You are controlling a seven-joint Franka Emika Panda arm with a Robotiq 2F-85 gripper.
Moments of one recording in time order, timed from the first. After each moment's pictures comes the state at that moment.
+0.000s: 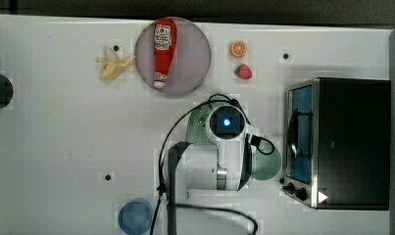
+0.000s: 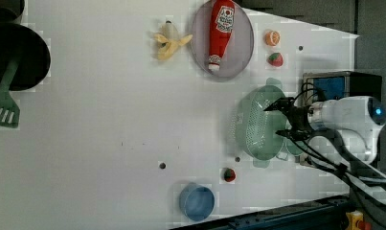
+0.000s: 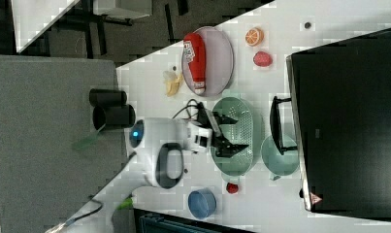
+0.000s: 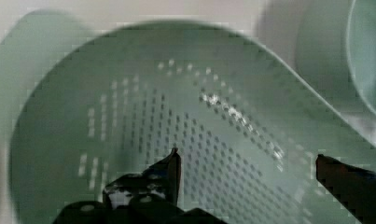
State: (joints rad) arm 0.01 0.24 -0.11 -2.38 -0.10 0.94 0.25
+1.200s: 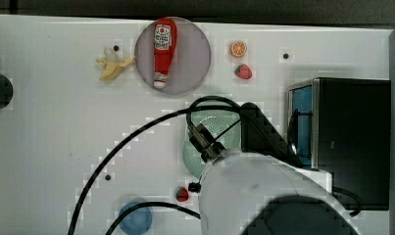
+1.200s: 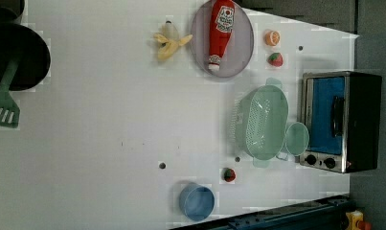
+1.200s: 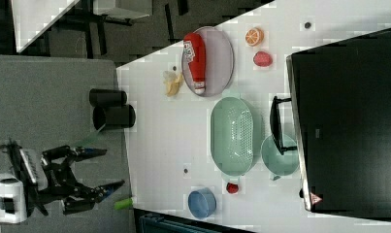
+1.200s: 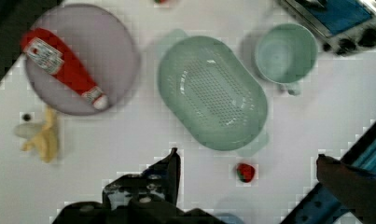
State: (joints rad) arm 0.02 -0.38 -0.07 -1.95 -0.02 0.03 0.07
